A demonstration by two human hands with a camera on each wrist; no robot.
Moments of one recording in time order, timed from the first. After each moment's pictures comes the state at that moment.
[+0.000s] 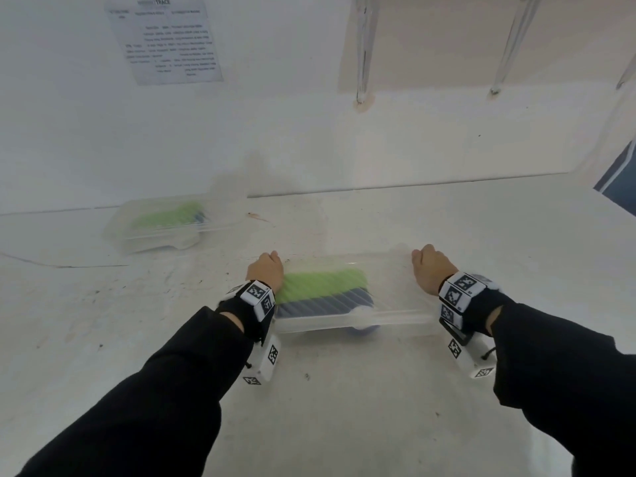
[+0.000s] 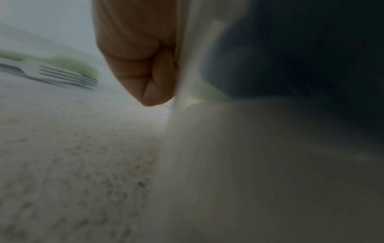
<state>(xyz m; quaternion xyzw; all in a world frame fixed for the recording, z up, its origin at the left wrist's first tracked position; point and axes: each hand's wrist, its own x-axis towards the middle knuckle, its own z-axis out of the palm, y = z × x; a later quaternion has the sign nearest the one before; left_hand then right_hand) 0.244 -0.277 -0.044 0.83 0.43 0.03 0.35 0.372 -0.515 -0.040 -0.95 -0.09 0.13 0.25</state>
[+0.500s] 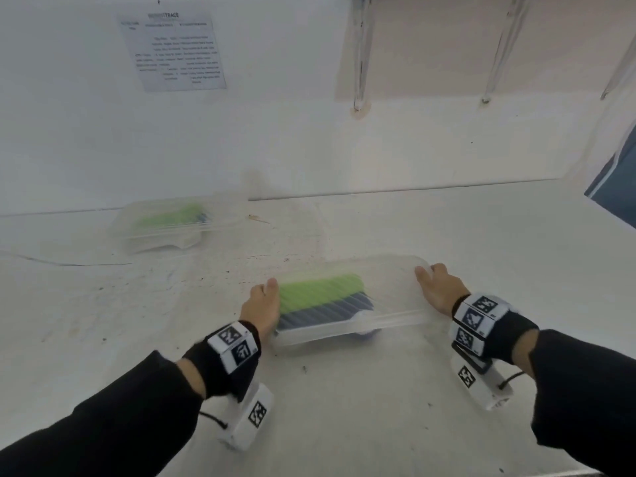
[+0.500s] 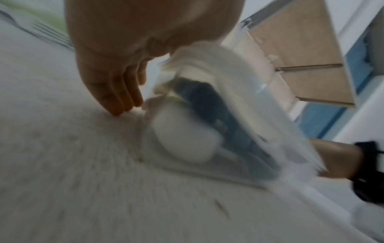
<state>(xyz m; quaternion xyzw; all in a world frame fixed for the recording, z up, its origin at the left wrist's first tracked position) 0.175 -0.322 -0.045 0.78 0.43 0.05 0.46 0.340 -0.548 -0.035 -0.94 -0.07 0.19 0.28</state>
